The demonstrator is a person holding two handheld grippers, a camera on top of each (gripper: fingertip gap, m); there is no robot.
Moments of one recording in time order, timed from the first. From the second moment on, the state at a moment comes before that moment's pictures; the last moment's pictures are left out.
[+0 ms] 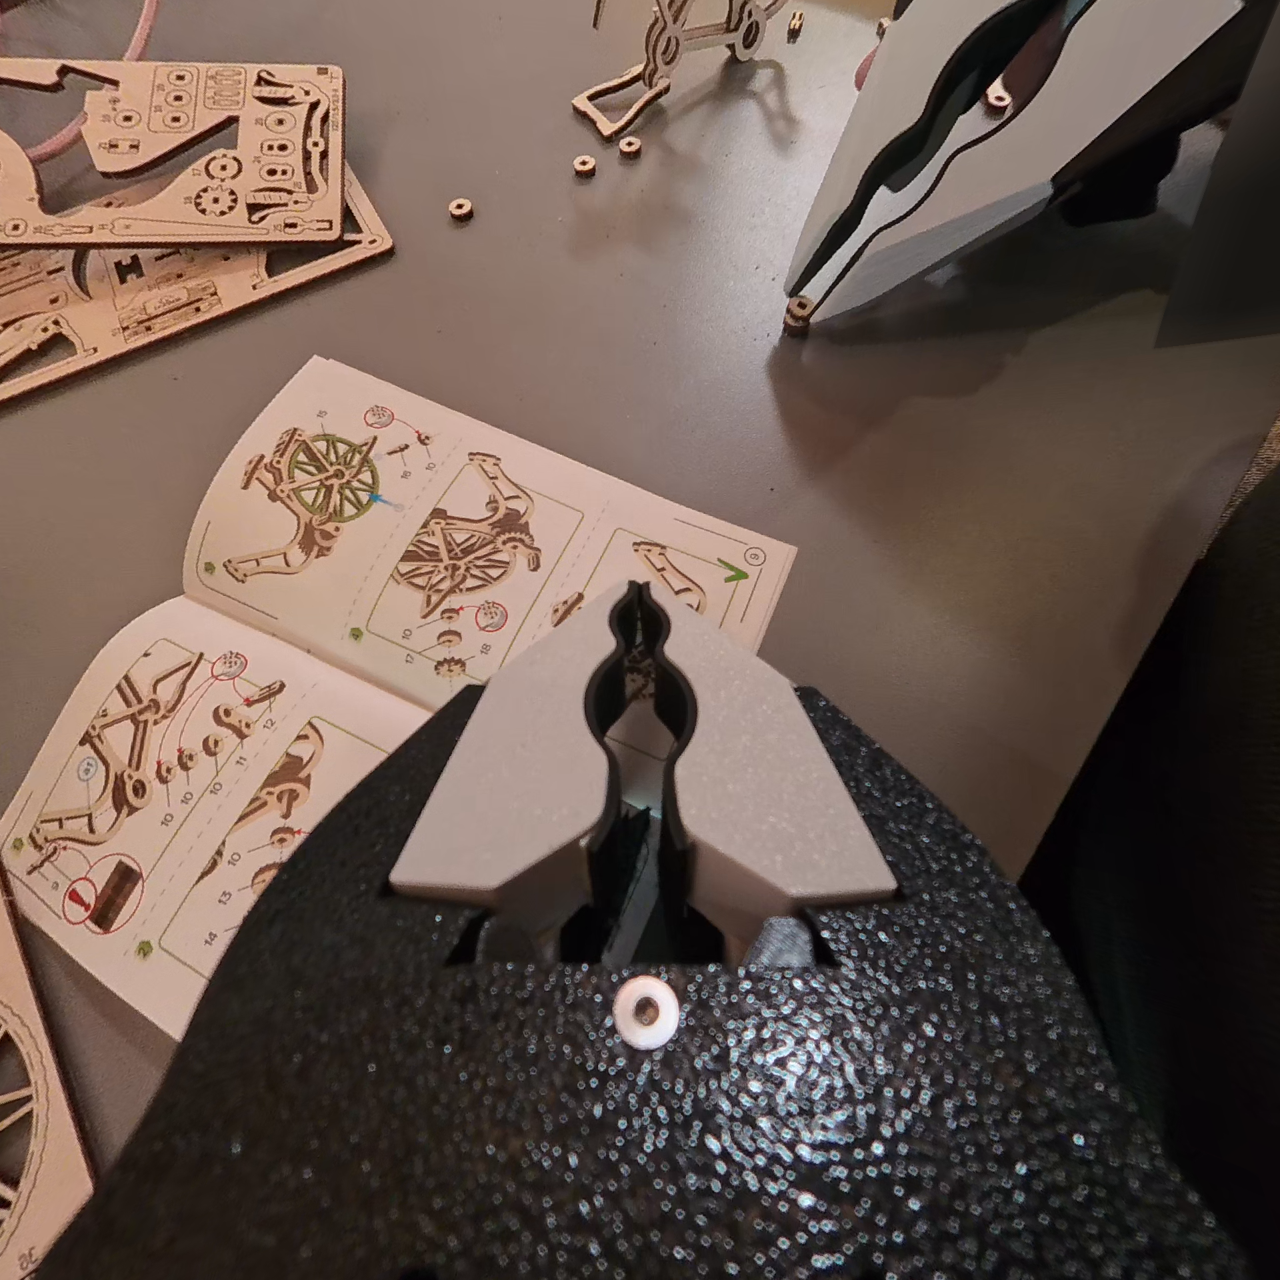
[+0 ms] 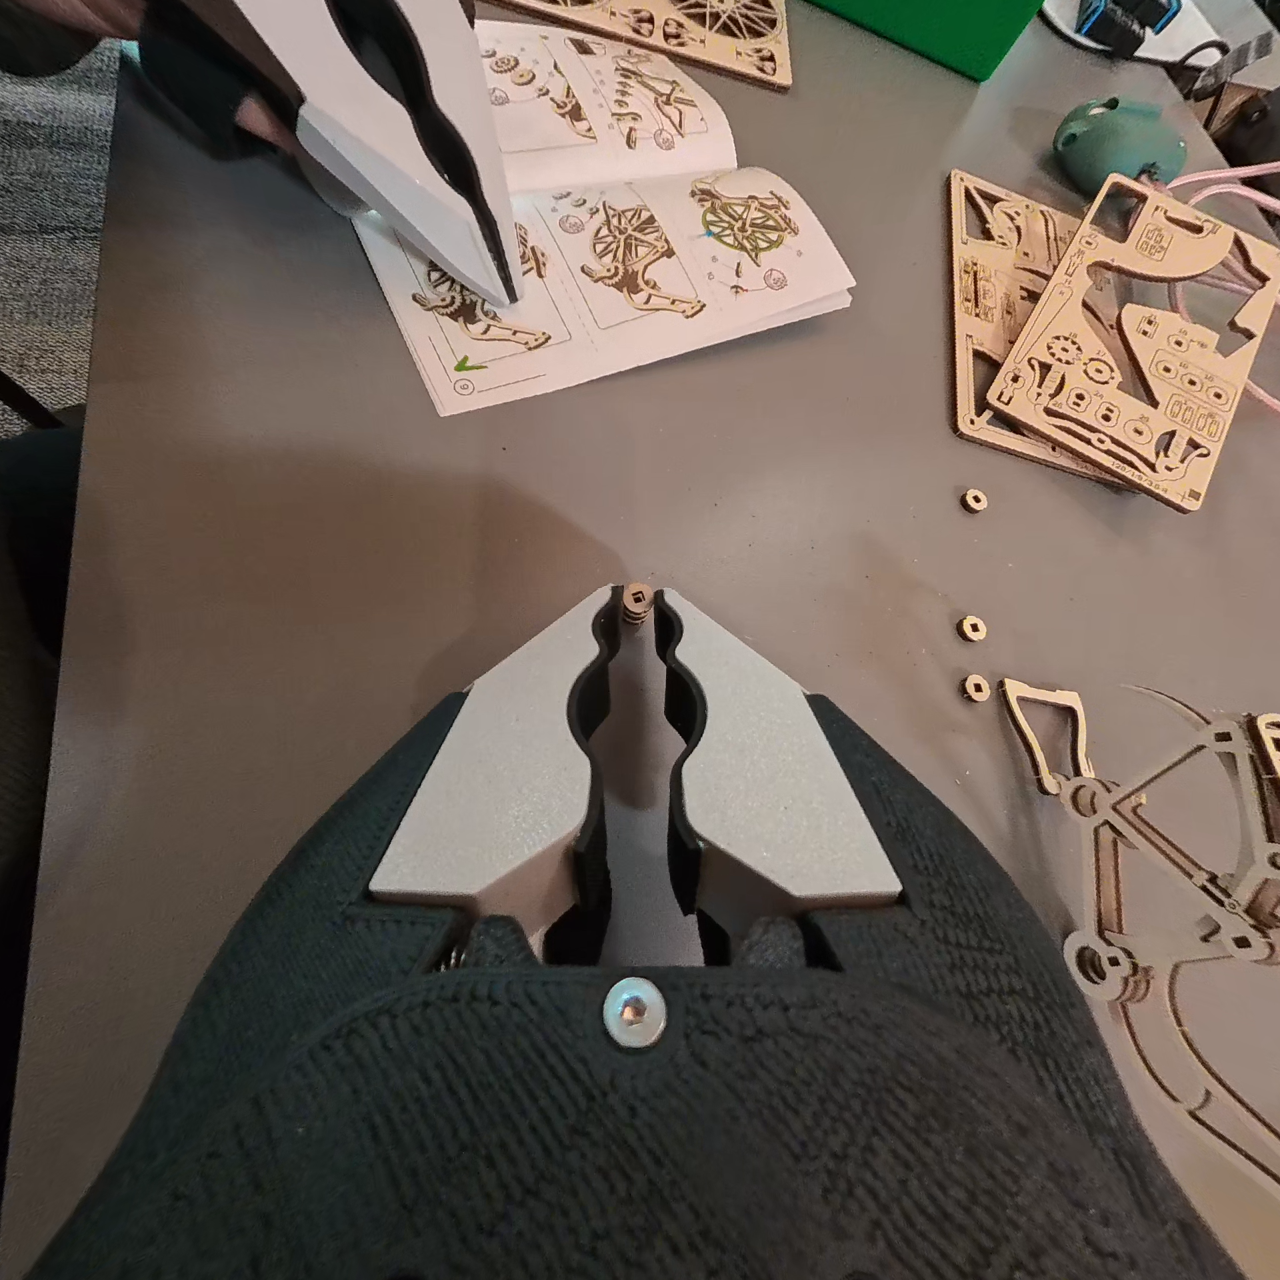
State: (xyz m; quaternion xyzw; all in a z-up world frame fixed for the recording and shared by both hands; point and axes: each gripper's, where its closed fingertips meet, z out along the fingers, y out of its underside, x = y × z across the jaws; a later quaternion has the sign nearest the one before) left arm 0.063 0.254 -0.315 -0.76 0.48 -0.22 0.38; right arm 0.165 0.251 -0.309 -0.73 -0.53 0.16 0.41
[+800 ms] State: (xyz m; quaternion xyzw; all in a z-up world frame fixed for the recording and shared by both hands) left arm 0.063 0.254 -0.315 -0.76 0.48 -0.22 0.38; right arm 0.172 0.262 -0.292 -0.72 -0.49 0.15 0.47
